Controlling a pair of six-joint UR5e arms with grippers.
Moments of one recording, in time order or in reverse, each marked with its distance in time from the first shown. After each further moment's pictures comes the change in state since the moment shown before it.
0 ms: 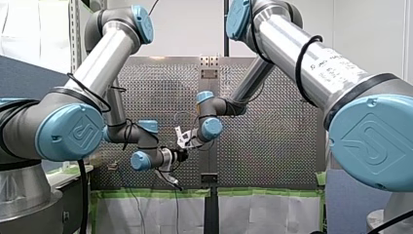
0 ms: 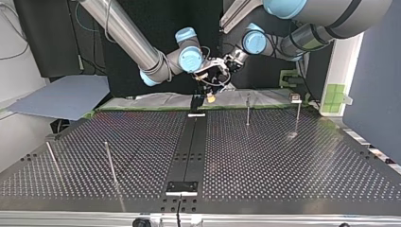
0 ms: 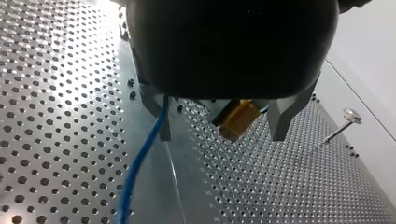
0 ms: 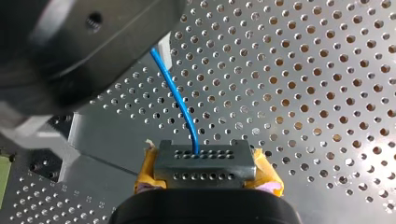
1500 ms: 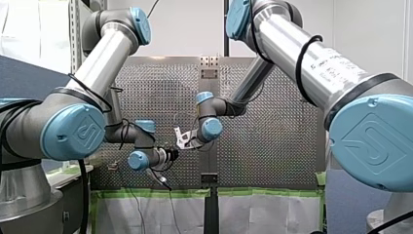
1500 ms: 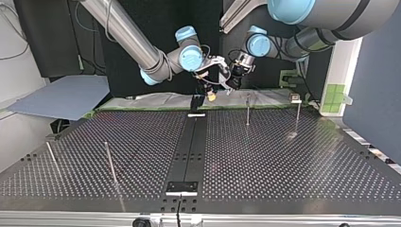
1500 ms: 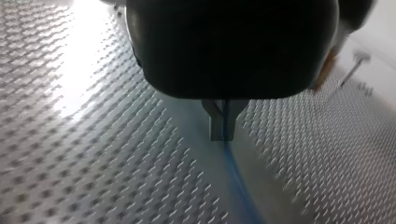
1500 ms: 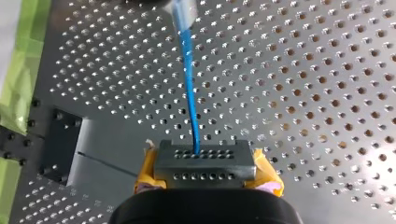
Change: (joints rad) left arm 0.054 0.000 0.000 -0.015 -0.140 0.209; right arm 0.004 0.005 0.008 0.007 -0.008 0.002
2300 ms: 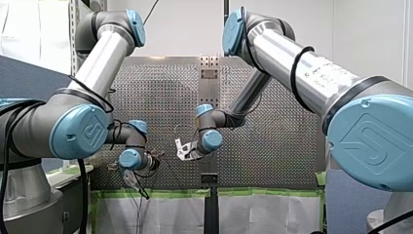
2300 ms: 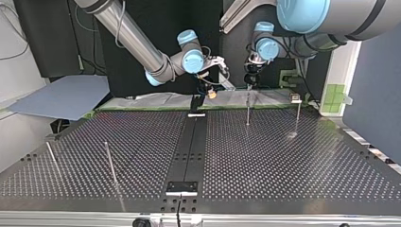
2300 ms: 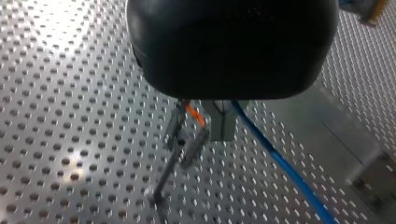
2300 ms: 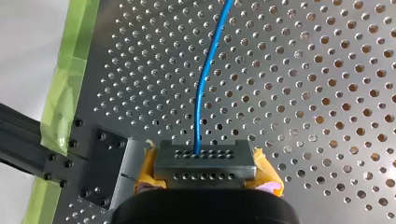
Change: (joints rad) left arm 0.081 0.000 -0.033 -0.197 -0.198 0.198; right arm -0.010 0.097 -0.050 -0.005 -0.027 0.028
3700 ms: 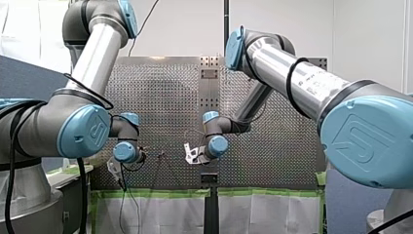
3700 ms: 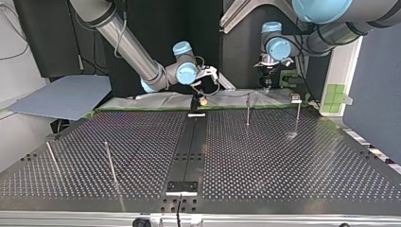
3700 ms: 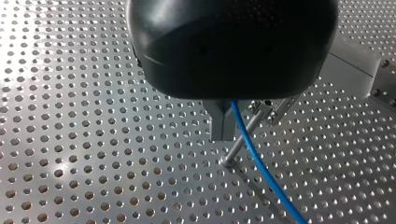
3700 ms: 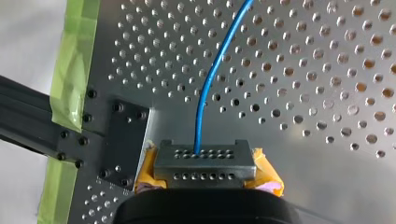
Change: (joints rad) left arm 0.082 0.092 -0.040 -0.002 -0.094 0.354; right arm -0.071 0.090 -0.099 0.039 -0.009 0.033
